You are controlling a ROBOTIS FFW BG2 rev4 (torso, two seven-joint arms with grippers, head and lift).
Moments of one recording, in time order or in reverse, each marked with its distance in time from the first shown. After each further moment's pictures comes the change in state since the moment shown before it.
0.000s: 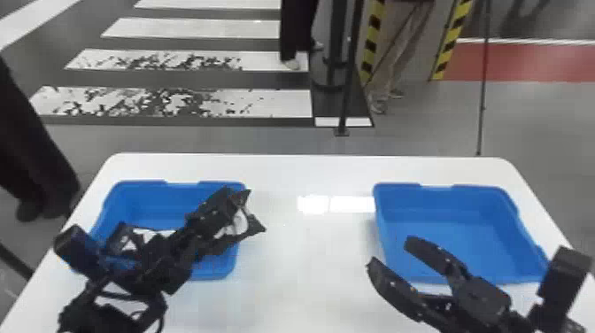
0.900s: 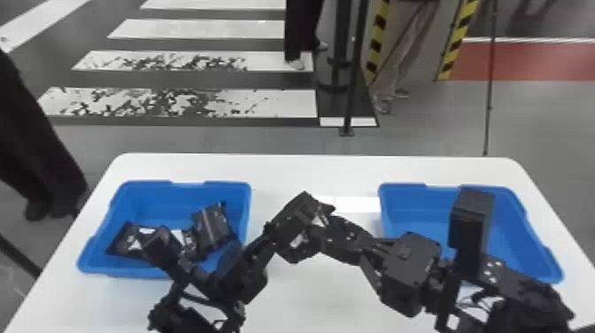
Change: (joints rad) left arm -0.043 -0.019 -0.268 0.002 0.210 0.051 0.031; right arm -0.205 -0.081 0.276 -0.092 0.223 0.170 0.013
